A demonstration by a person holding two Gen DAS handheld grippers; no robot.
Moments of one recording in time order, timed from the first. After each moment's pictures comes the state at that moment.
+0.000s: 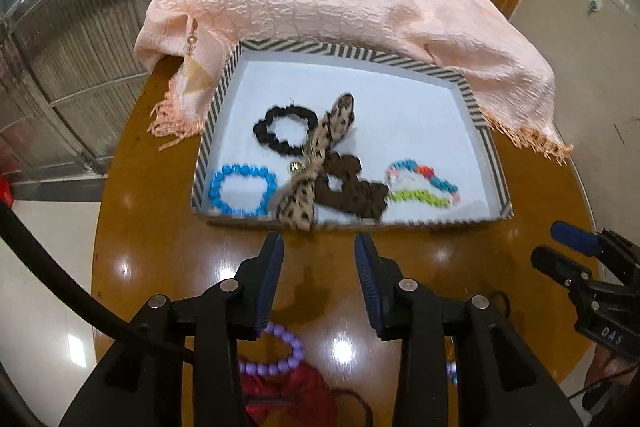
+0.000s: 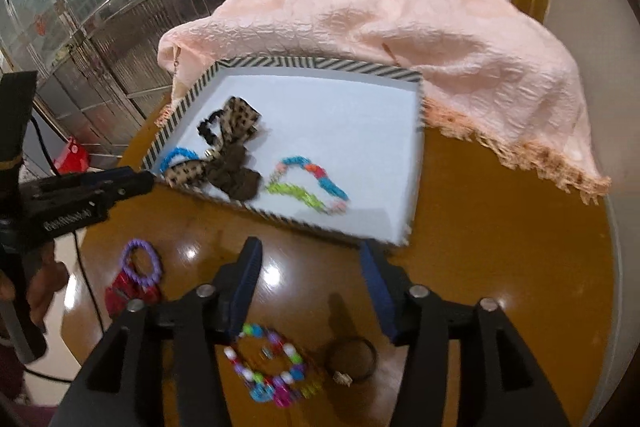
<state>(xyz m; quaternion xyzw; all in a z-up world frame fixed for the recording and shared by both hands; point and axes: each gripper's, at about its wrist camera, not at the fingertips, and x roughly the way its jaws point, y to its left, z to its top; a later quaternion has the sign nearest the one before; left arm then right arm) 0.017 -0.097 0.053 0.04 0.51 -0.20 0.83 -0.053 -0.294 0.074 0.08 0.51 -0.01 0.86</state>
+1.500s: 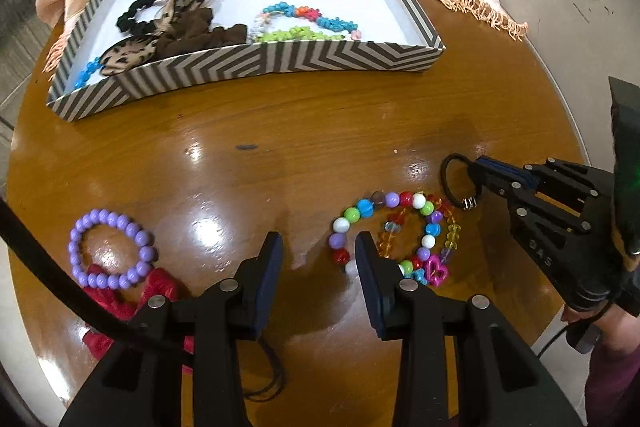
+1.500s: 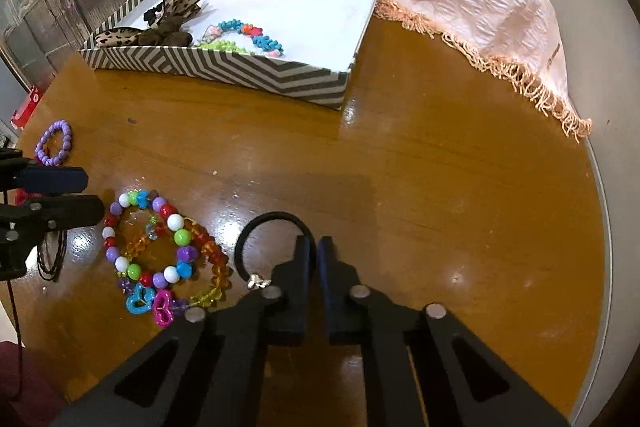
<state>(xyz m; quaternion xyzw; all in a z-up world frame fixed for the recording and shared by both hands) -0.066 -0.169 -0.022 0.11 0.59 -0.28 0.75 -0.110 -0.310 -0.015 0.01 0.57 -0.04 0.82</state>
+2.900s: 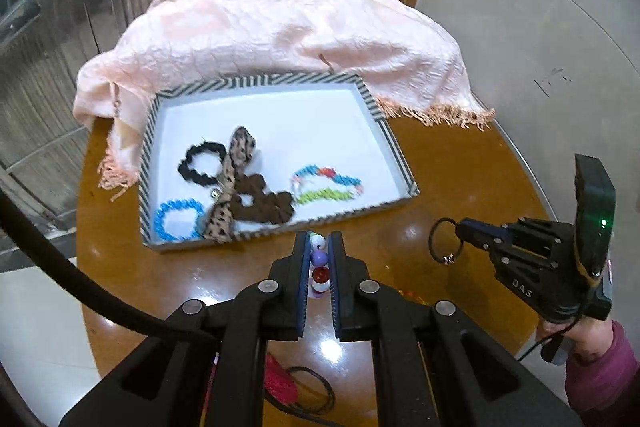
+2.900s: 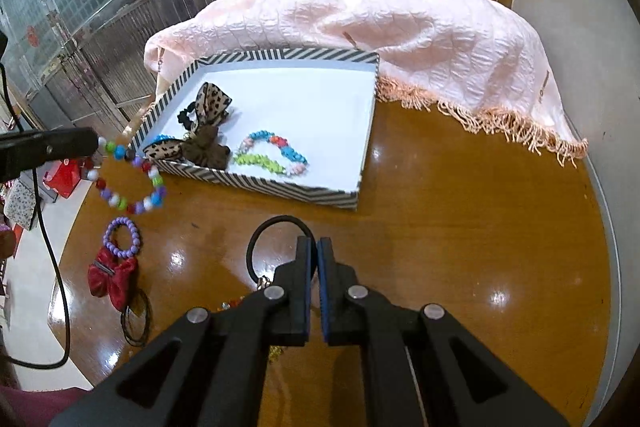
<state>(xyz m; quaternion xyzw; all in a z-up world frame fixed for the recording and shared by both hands) -0.011 -0.134 0.106 0.08 0.48 -0.32 0.81 -0.095 -0.315 0.065 0.09 0.49 -0.02 0.87</state>
